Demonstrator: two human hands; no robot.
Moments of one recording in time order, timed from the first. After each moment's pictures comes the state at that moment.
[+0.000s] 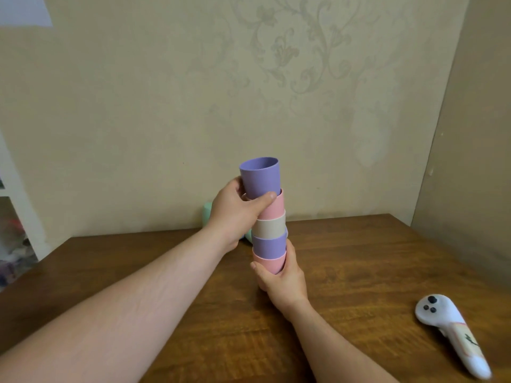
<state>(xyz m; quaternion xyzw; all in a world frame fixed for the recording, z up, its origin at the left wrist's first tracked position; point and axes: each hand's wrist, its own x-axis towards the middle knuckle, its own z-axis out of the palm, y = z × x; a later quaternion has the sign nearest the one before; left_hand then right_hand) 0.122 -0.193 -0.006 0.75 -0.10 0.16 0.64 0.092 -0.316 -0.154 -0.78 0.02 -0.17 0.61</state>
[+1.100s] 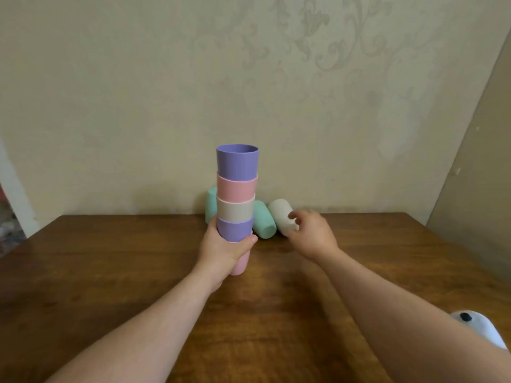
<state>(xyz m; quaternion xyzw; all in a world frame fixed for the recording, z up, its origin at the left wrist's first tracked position) 0.164 -0.145 -0.130 0.76 0.02 0.16 0.63 0.193 -0.358 -0.097 -0.96 0.02 -0.11 0.27</state>
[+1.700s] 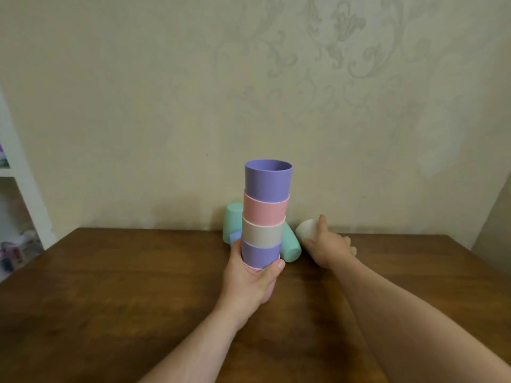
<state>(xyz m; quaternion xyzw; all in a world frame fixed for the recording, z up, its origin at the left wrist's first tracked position) 0.179 -0.147 -0.155 0.72 -0.02 0.16 0.67 0.290 -0.352 -0.122 -0.97 0.13 -0.03 0.21</state>
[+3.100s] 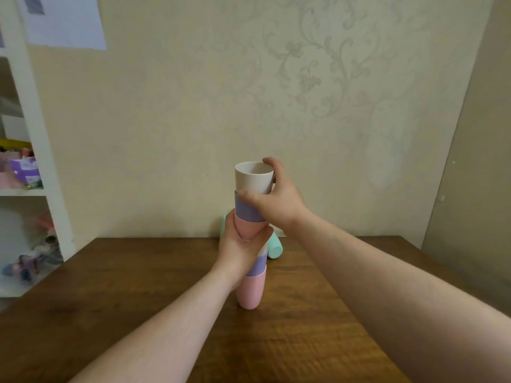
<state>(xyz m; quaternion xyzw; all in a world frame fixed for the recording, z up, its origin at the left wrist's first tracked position) 0.106 -0.155 -0.047 0.71 -0.05 0.20 0.67 0.102 -0.264 0.052 -0.80 -0.15 -0.19 0.55</state>
